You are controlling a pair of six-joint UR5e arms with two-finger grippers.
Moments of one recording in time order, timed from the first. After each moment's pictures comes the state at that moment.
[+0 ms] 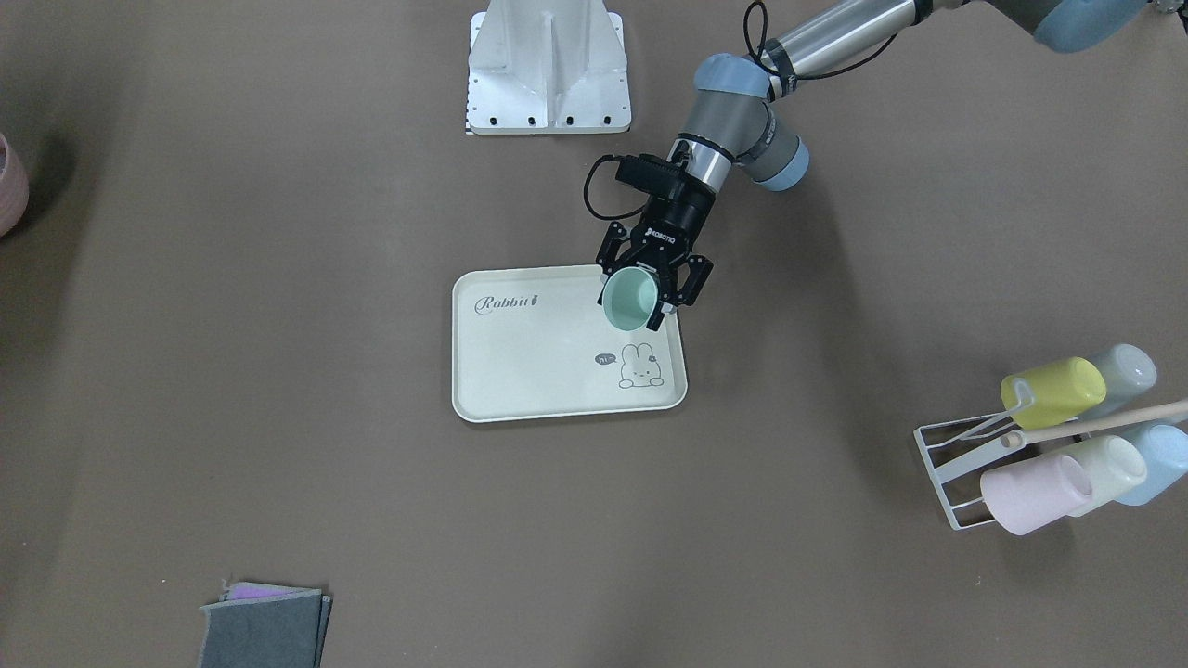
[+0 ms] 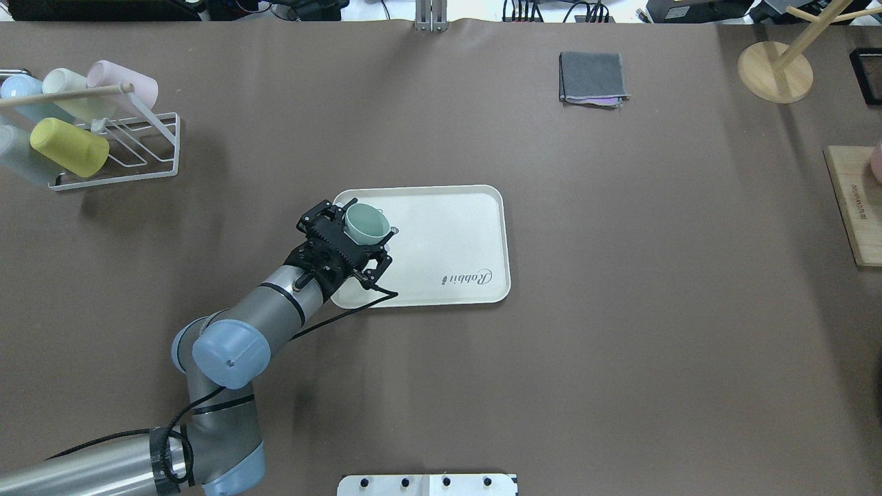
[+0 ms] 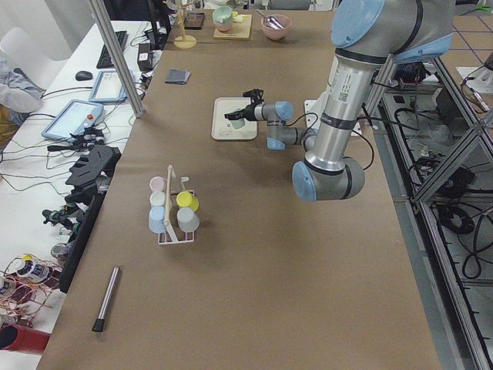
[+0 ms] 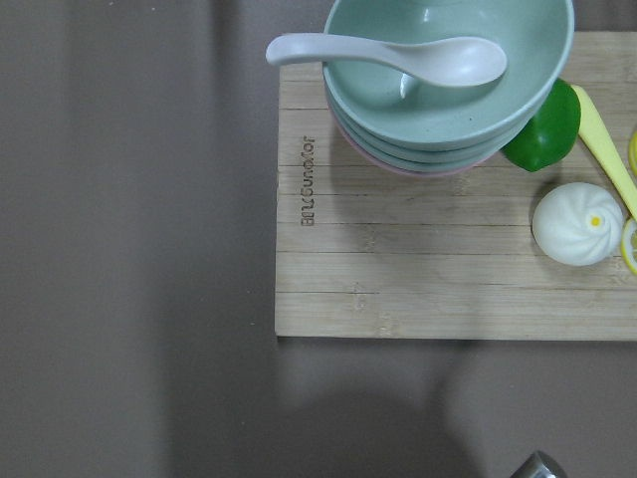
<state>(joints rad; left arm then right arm) -0.32 -2.06 -1.45 -2.76 -1.00 -0.32 1.60 -1.79 1.83 -1.51 2.36 0.08</state>
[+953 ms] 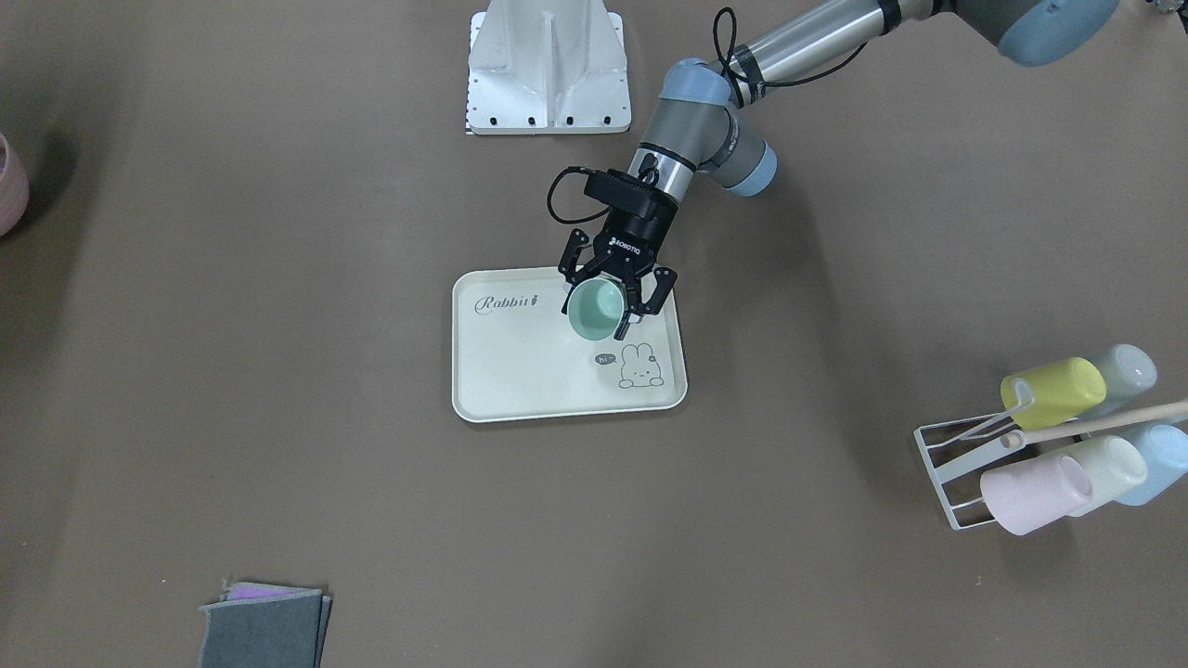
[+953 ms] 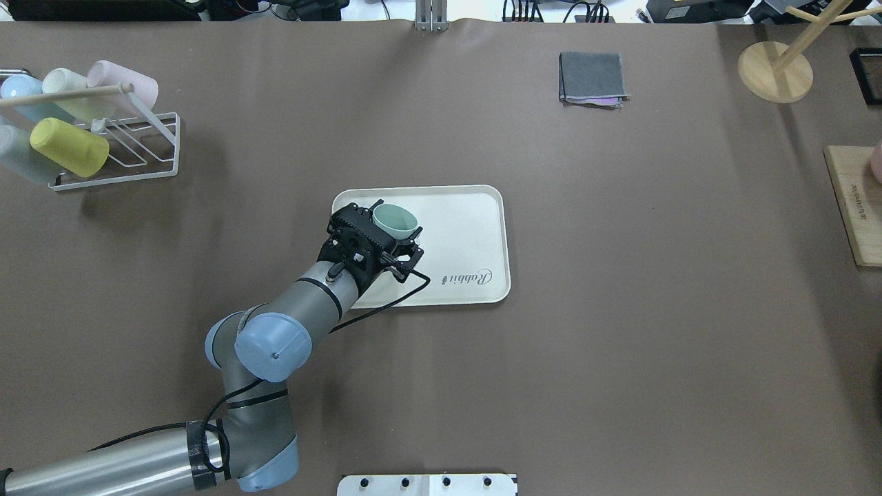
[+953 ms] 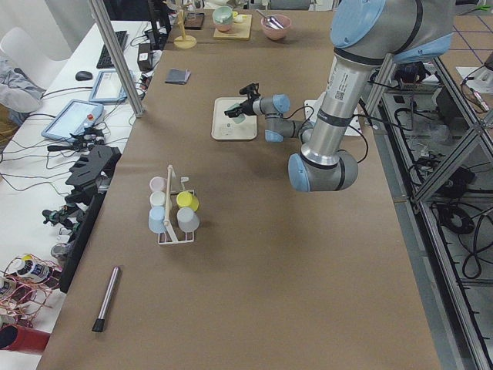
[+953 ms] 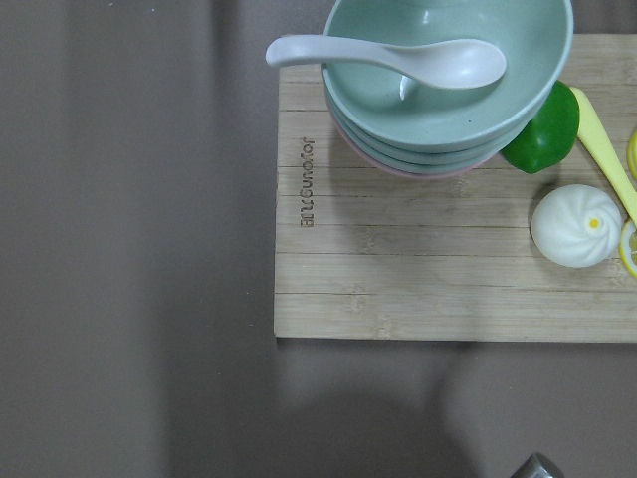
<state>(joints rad) -0.32 -2.14 -1.39 -2.73 -1.01 -0.53 1.60 -1.78 1.83 -1.51 2.36 0.08</state>
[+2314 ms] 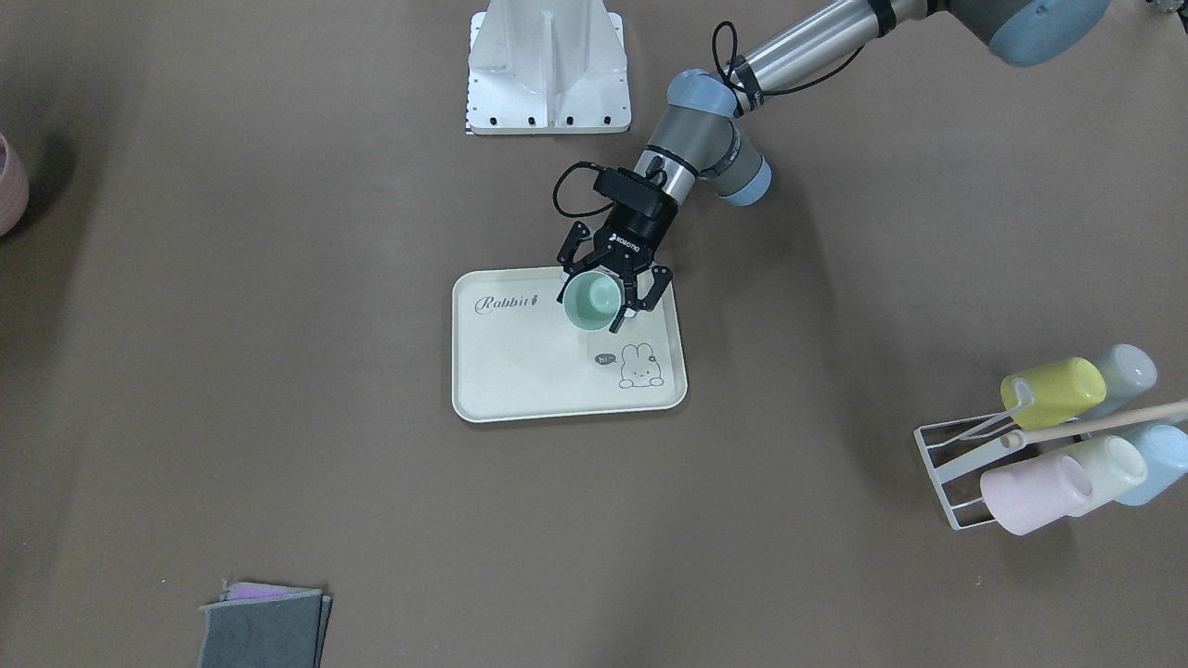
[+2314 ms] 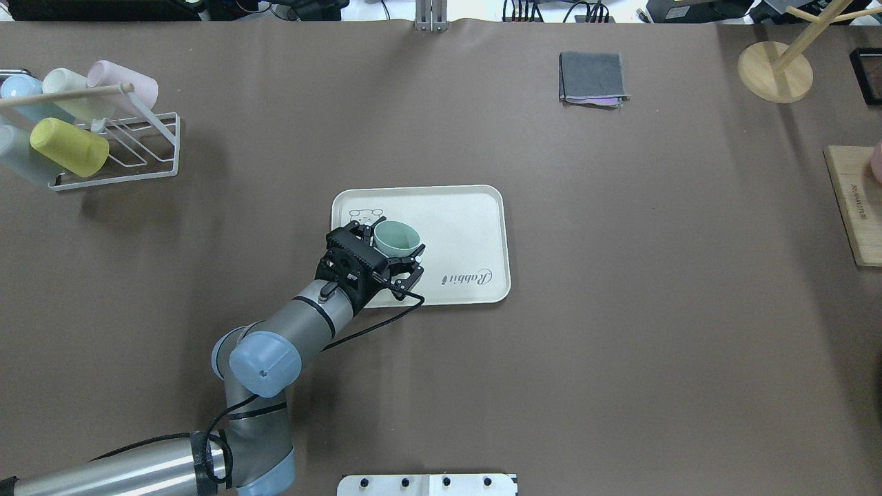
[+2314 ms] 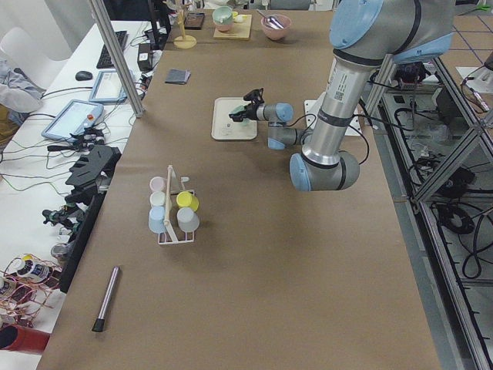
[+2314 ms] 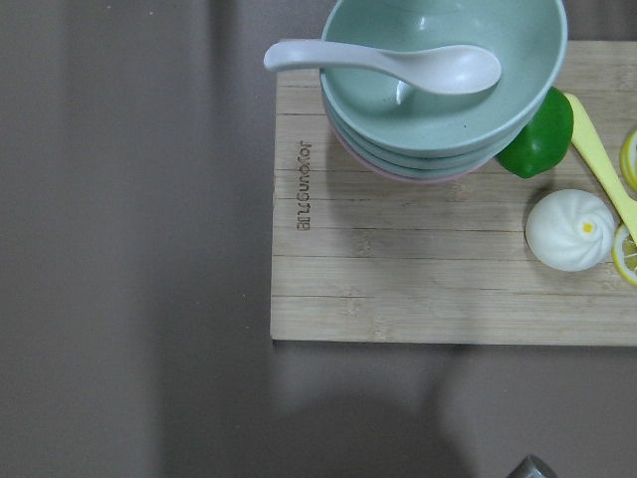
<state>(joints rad) -0.29 -2.14 -1.30 -2.91 -1.01 -0.52 1.60 -1.78 1.83 -1.51 2.35 0.08</state>
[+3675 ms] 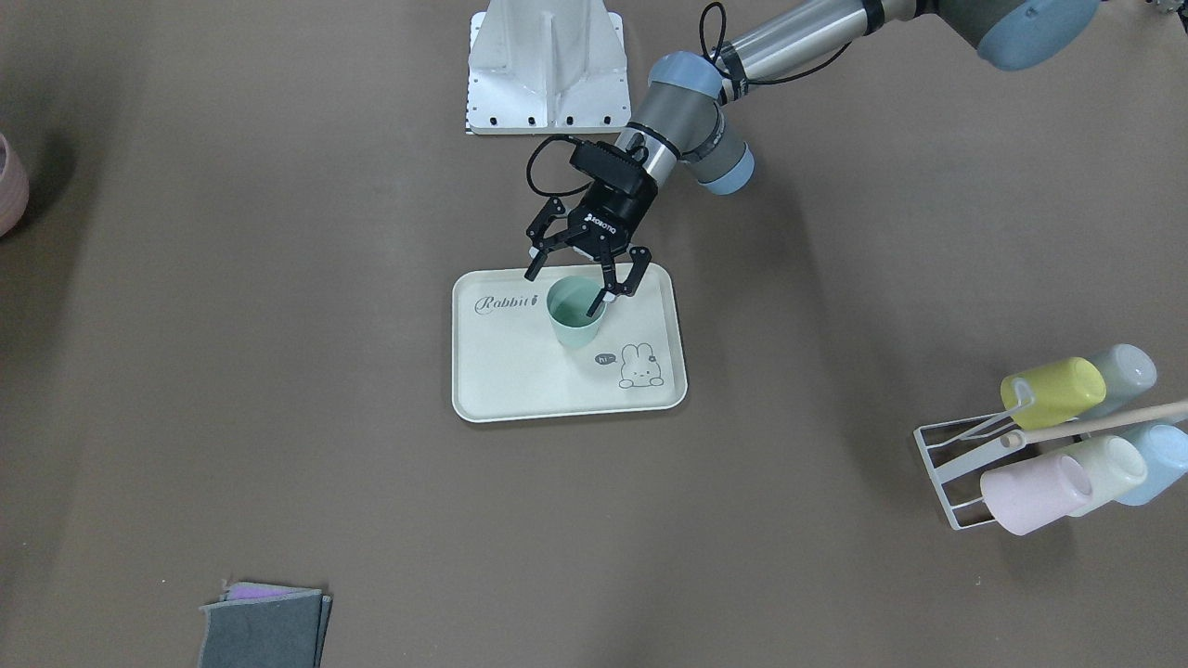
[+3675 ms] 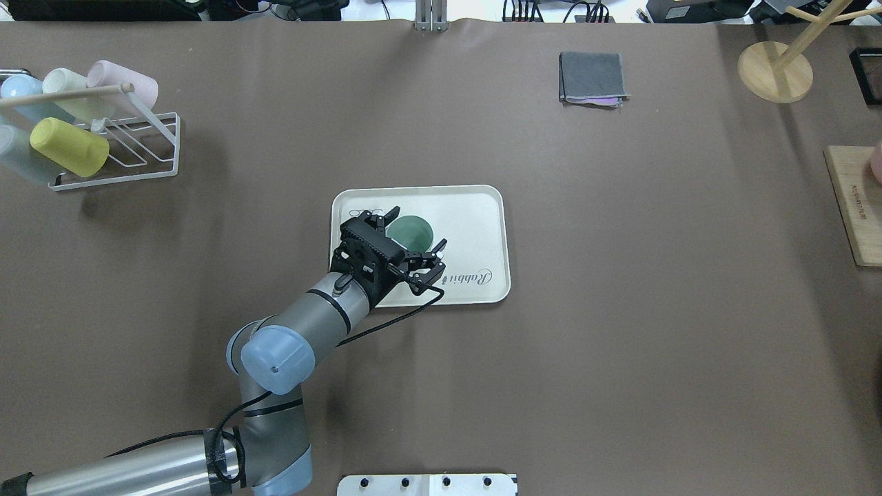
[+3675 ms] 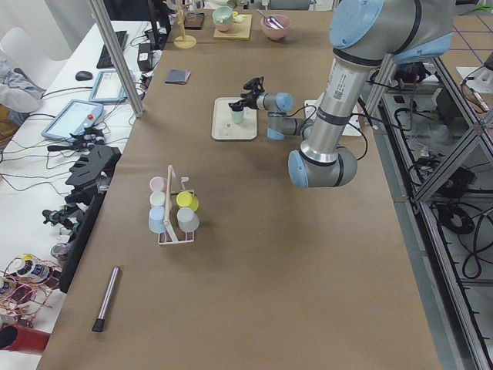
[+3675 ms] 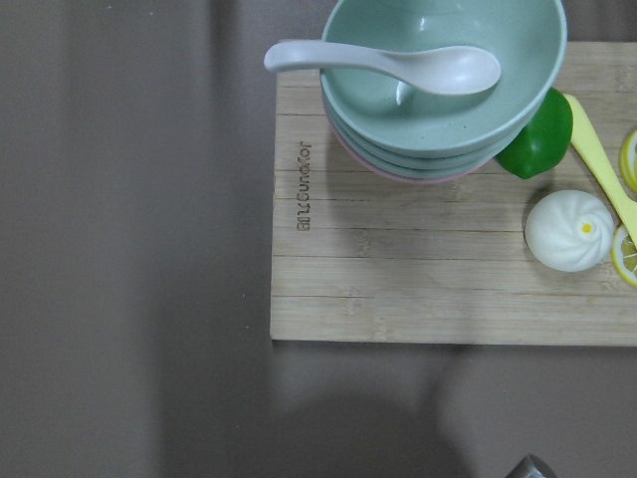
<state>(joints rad) -0.30 -2.17 -1.43 -2.81 -1.03 -0.52 1.60 -1.78 1.84 -1.51 2.35 0.08</state>
